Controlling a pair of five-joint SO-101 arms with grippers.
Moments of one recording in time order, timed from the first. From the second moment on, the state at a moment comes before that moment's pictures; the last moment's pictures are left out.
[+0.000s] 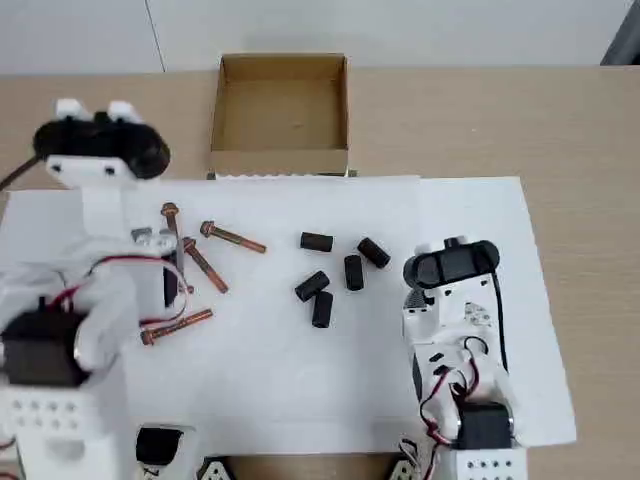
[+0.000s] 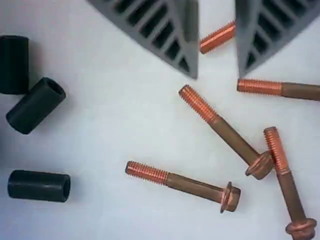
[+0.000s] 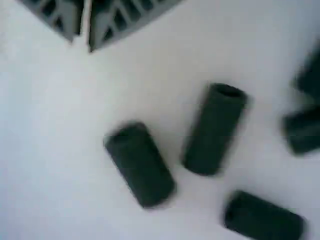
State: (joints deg) left arm -1.1 -41.9 5.8 98.9 4.7; right arm -7.4 -96.4 82.2 57.2 3.8
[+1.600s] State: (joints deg) left arm -13.5 -10.9 5.6 99.2 -6.1; right arm -15.6 15.9 -16.0 95.5 30.4
